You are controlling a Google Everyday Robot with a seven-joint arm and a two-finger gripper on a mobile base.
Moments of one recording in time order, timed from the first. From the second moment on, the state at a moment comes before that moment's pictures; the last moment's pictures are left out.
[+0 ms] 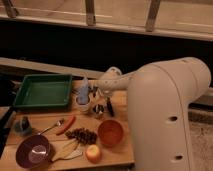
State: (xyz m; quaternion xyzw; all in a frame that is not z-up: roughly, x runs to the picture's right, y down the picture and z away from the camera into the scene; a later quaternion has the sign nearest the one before) arm 0.009 0.045 0.902 -0.18 0.06 0.60 0.78
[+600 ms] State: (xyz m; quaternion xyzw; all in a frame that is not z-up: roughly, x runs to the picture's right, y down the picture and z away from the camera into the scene) arm 0.027 0.057 0.937 -0.19 0.10 0.61 0.76
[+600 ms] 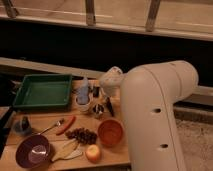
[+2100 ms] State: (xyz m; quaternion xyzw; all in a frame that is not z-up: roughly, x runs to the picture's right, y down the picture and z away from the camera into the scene) arm 0.020 0.075 0.939 -0.25 0.09 0.60 0.75
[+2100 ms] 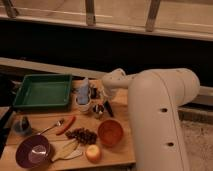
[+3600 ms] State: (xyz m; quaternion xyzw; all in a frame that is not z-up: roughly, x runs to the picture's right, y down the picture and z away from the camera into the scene) arm 0.028 -0.010 0.880 -0.17 0.07 0.60 0.78
